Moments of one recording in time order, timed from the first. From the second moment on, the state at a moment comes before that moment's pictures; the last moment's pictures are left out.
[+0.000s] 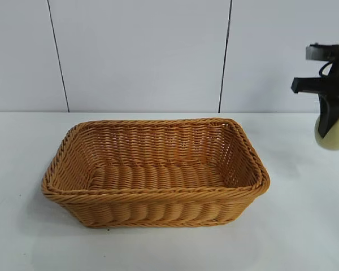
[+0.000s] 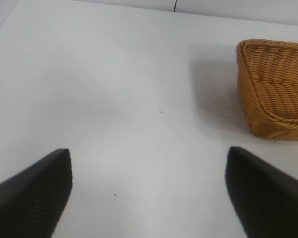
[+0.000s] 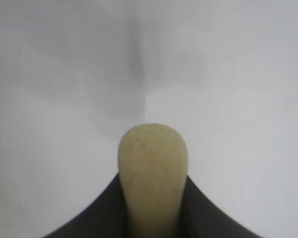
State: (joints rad) left arm -0.02 0.00 -0.50 0.04 1.08 -0.13; right arm -0.03 1.91 -1.60 0.08 1.15 0.07
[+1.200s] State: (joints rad) left arm -0.02 0.00 -0.50 0.04 1.08 -0.13; right arm 0.59 1.94 -1.62 0.09 1.06 0.13
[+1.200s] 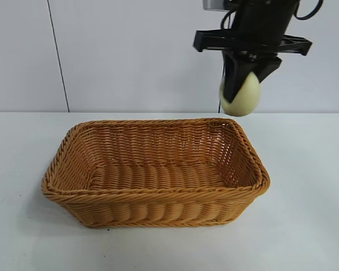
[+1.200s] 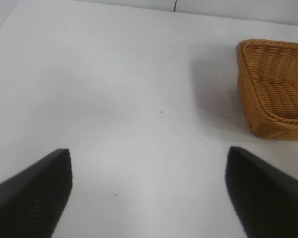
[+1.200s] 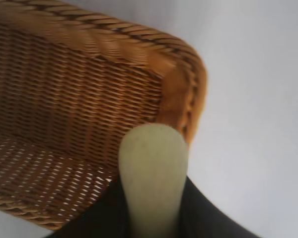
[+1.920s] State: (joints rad) left arm -0.02 0.00 -0.50 0.04 1.08 -0.13; right arm 0.62 2.17 -1.62 0.08 0.94 0.15
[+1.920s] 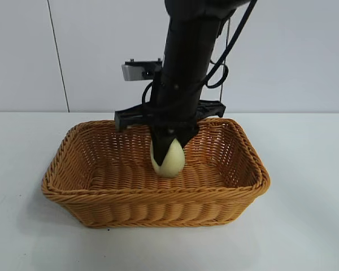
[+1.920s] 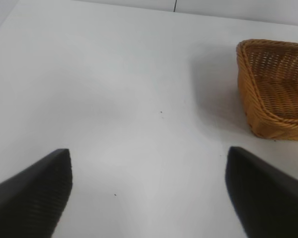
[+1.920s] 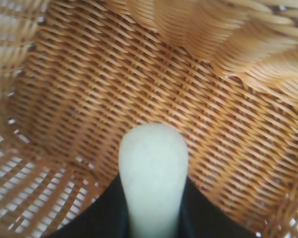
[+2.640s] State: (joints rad) left arm -0.02 0.00 -0.50 0.04 1.08 -0.13; right arm 0.62 2.08 -1.85 0.02 1.19 0.15
